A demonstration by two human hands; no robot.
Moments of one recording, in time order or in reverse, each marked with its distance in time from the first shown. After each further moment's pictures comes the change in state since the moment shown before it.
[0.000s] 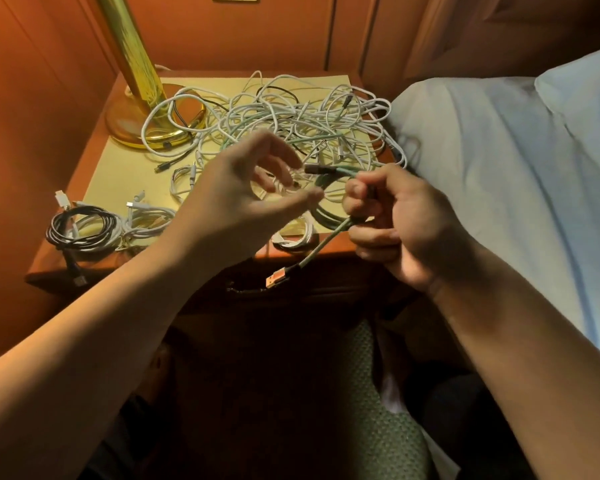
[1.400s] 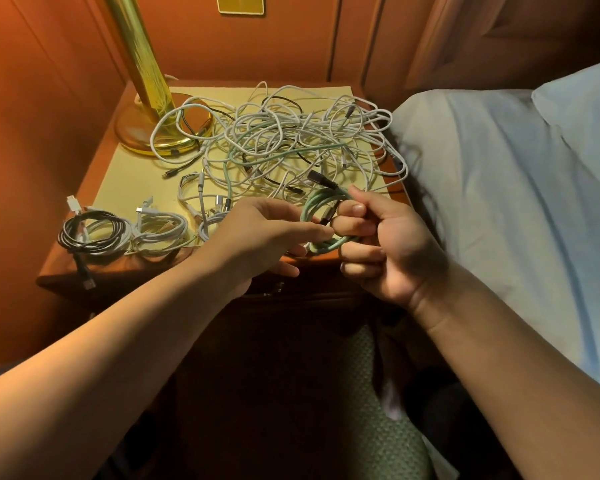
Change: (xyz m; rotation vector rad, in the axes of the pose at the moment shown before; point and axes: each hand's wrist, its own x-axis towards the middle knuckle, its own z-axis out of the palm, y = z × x) left_hand -0.005 -0.004 0.024 -0.524 -0.126 -0.518; right_hand 0.010 0.019 0.002 0.258 -0.044 0.155
